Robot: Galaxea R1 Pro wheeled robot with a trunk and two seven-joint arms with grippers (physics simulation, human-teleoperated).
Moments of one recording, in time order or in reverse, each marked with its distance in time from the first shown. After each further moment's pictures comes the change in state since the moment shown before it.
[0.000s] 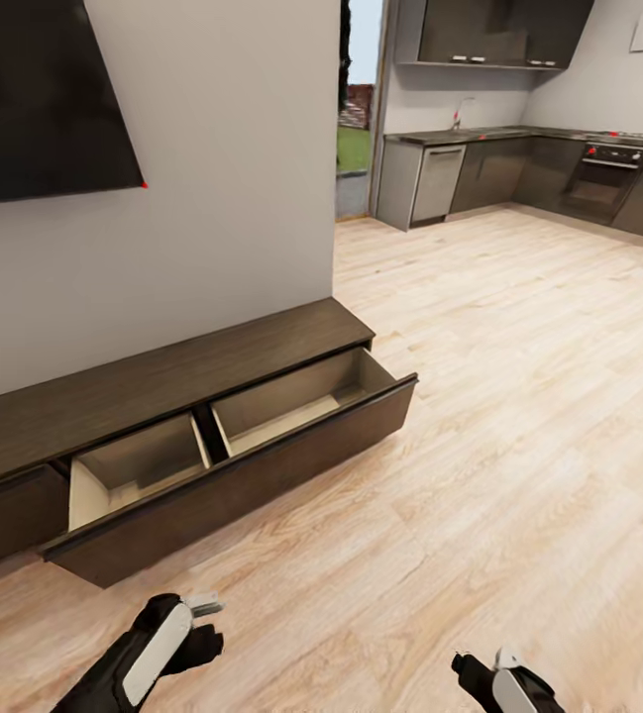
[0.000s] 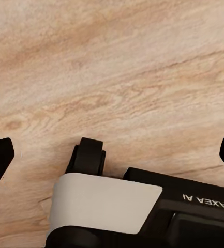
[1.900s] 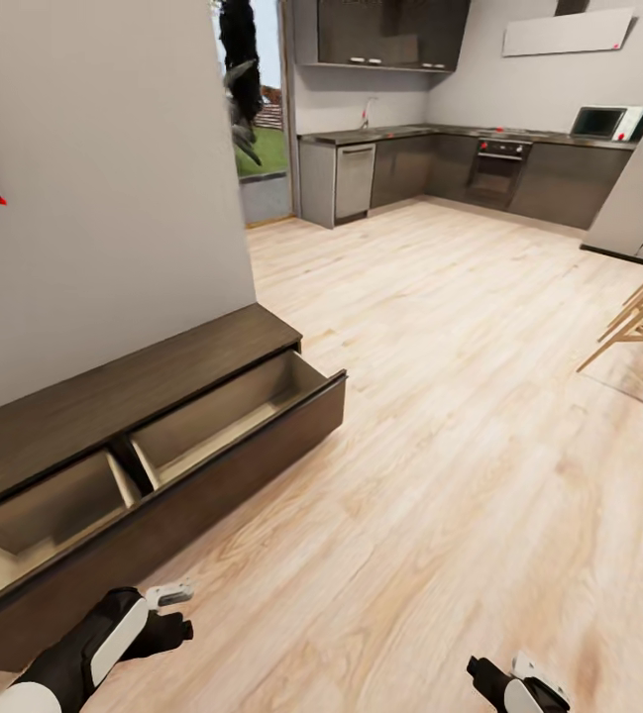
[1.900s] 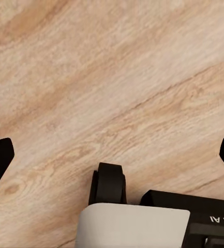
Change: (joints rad) left arm -0.100 0.123 0.004 0.219 -0.177 -0.074 -0.389; right arm 0.000 -0.026 -0.003 0.050 -0.009 -0.106 0.013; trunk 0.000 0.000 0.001
